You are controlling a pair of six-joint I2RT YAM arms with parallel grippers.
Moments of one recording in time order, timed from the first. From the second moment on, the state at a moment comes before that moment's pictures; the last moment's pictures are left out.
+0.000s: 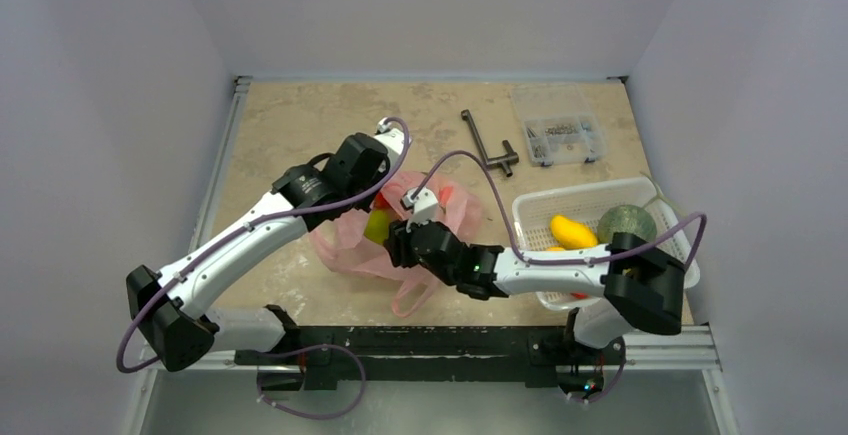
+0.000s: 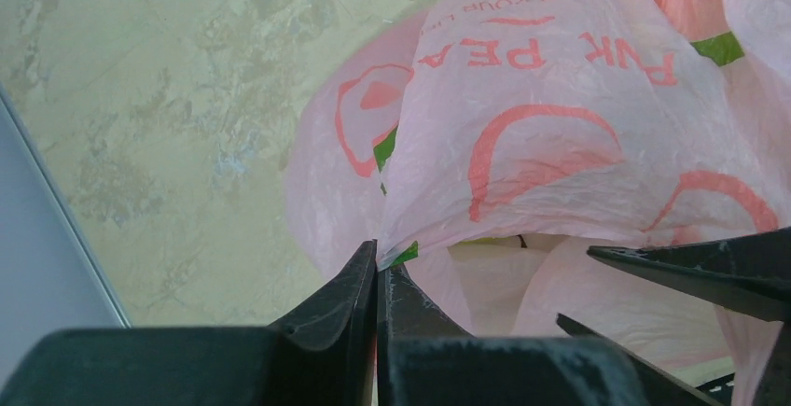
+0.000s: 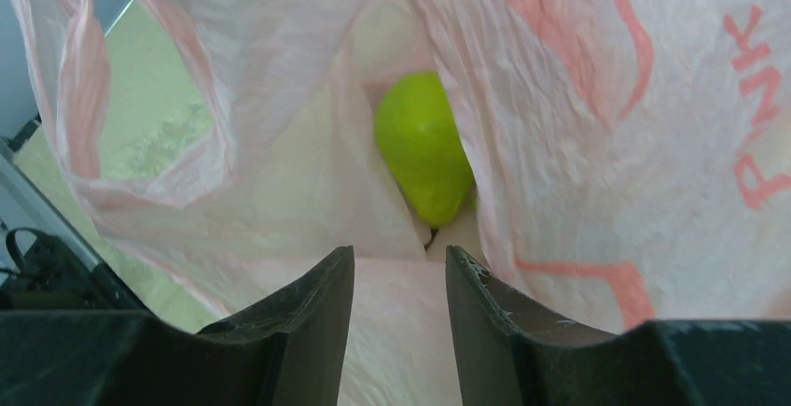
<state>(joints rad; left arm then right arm) -0.76 1.26 1.25 -0.81 -0.35 0.01 1.22 1.46 0.79 0.22 0.45 0.52</state>
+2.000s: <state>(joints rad) -0.76 1.27 1.20 -0.74 -0.35 0.07 1.16 1.81 0.88 0.69 0.58 0.35</state>
